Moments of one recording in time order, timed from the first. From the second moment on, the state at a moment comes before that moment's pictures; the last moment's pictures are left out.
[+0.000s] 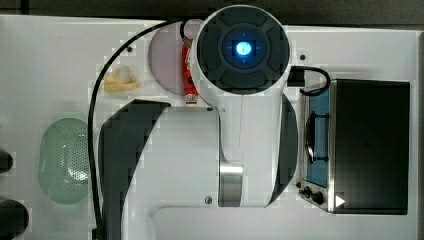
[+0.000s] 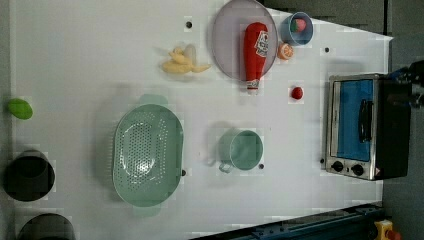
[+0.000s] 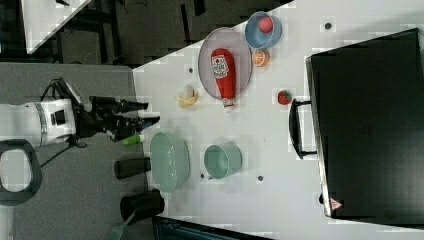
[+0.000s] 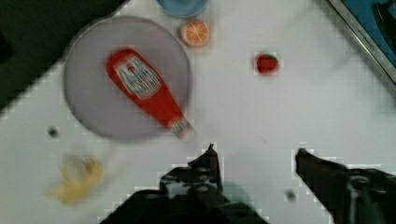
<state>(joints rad) -0.02 -0.02 0.02 -1.78 -0.01 0.20 -0.05</state>
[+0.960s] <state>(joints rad) -0.11 -0.05 0.13 -1.81 0.01 0.09 -0.05</state>
